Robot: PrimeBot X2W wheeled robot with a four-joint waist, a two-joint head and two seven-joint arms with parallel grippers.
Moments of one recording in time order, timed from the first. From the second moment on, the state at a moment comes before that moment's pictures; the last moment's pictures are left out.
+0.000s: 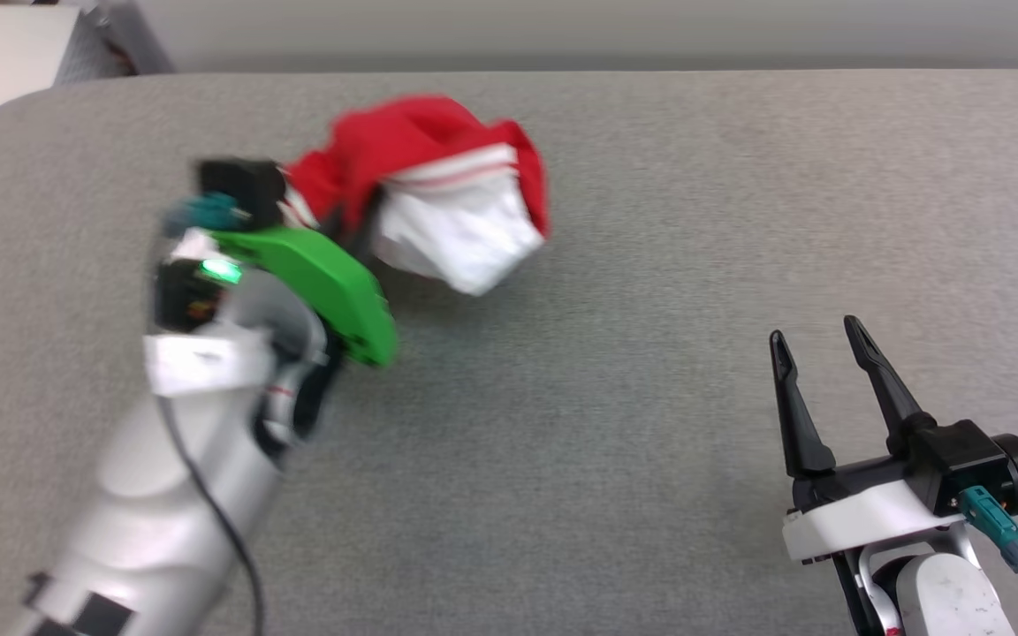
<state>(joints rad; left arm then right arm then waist) -0.69 0.39 -0.61 0.34 -0.83 0.09 0.05 -0.08 -0.05 0.07 0.00 0.03 0.13 -0.26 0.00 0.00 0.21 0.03</state>
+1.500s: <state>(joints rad) -0.70 0.18 -0.80 0.68 -0.79 0.03 -0.21 0.00 -0.05 0.06 0.10 0.02 0.13 -0.26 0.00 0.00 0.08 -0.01</state>
